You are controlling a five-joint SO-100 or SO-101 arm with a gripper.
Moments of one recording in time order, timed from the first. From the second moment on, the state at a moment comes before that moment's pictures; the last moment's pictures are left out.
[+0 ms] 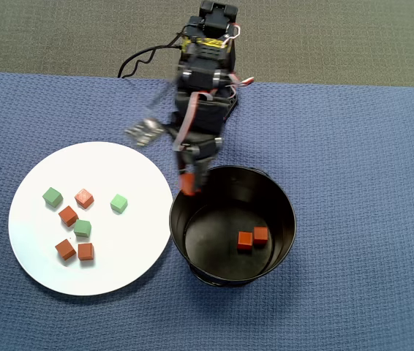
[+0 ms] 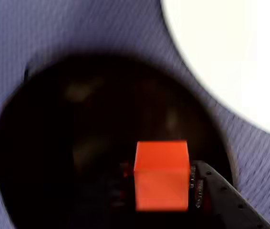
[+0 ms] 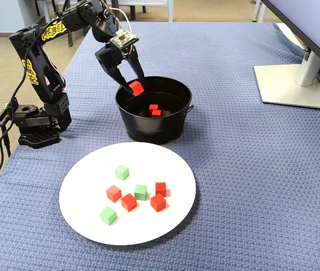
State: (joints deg) arm 3.8 105.7 82.9 82.8 -43.9
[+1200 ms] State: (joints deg) arm 46.8 68.7 70.7 73.6 -100.5
